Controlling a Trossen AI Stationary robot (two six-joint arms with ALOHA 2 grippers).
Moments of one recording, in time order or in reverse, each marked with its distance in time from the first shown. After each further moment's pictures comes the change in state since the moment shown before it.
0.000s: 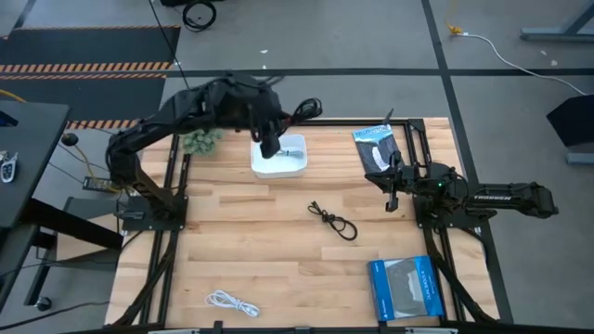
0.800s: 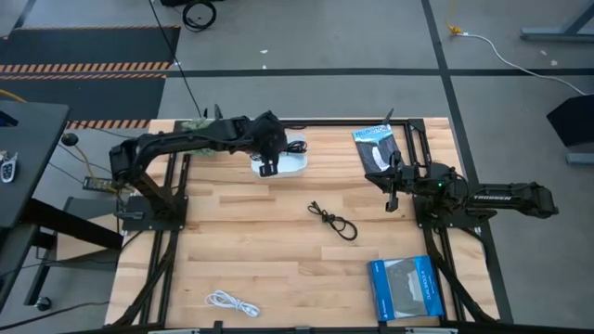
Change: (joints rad) left arm 0.130 0.002 -0.715 0.312 -0.053 0.262; right arm 0.000 0.000 0.000 0.000 0.000 0.000
